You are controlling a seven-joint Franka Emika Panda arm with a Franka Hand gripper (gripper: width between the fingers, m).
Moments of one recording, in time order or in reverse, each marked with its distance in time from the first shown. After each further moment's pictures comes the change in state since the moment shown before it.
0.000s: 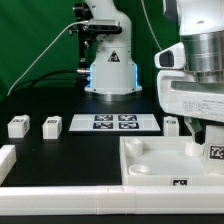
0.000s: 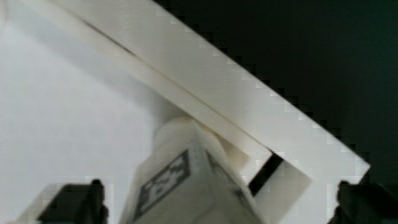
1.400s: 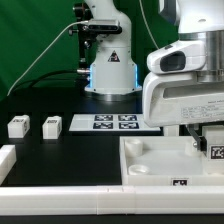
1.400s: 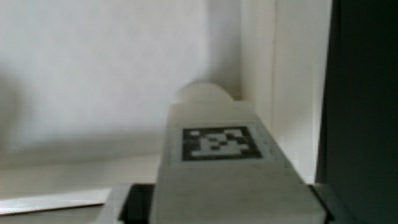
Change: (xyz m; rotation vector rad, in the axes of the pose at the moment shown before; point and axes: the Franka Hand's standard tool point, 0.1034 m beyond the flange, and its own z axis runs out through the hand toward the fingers) arm 0.008 0.005 -0.001 -0.044 0.024 -0.820
